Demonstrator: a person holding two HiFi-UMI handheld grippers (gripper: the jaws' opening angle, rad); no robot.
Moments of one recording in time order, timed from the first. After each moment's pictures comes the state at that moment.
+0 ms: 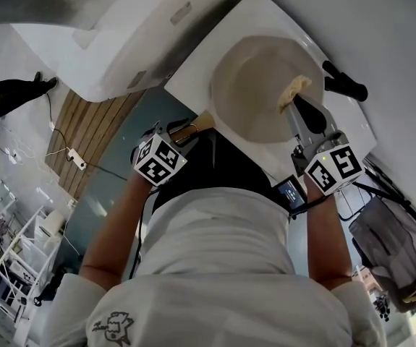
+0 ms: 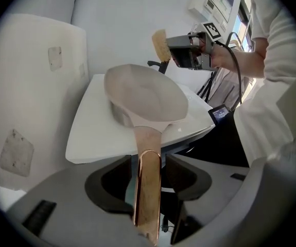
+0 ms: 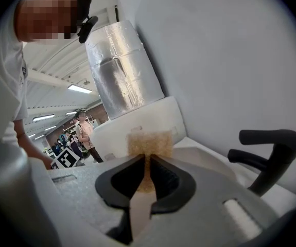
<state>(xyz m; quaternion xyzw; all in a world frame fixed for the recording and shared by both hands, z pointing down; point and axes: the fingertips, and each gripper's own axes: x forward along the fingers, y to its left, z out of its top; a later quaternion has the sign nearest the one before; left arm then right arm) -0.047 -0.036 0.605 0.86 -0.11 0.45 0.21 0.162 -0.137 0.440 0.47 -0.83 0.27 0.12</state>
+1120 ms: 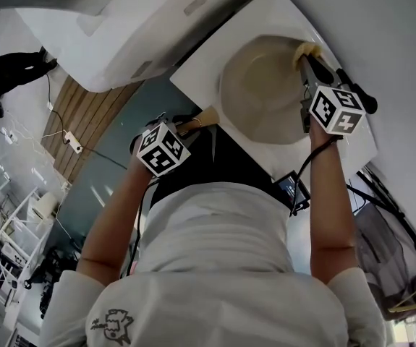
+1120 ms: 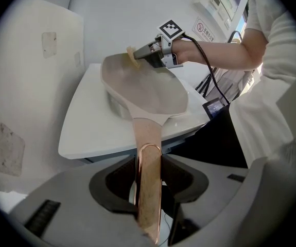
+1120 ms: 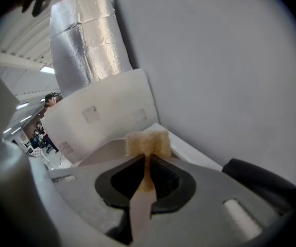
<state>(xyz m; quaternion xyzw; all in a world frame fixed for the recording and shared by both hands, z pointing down) -0.049 -0.032 0.617 0.84 -0.08 0.48 0.23 0.212 -0.233 0.545 0.54 -0.75 0.31 0.22</state>
